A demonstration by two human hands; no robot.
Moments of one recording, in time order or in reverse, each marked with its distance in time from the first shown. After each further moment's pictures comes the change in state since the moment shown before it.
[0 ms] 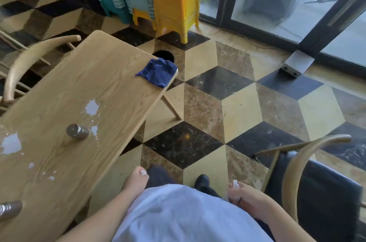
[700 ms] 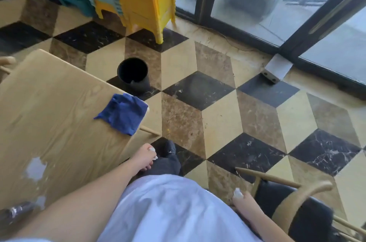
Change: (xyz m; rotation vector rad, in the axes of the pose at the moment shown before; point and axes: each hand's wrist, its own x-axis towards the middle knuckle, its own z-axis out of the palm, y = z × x) left_hand 0.161 0.289 -0.017 0.048 -0.266 0.036; right_hand 0.036 -0.166 -0.075 -0.281 0.655 0.057
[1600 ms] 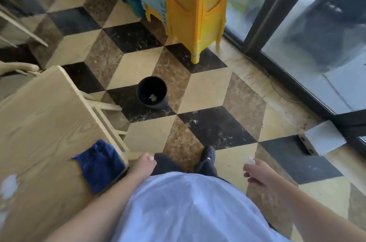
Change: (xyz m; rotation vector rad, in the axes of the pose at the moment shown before) left_hand 0.095 0.253 -0.051 -0.129 0.219 -0.229; right_hand 0.179 -0.465 -0.222 -0.401 -0.175 -0.260
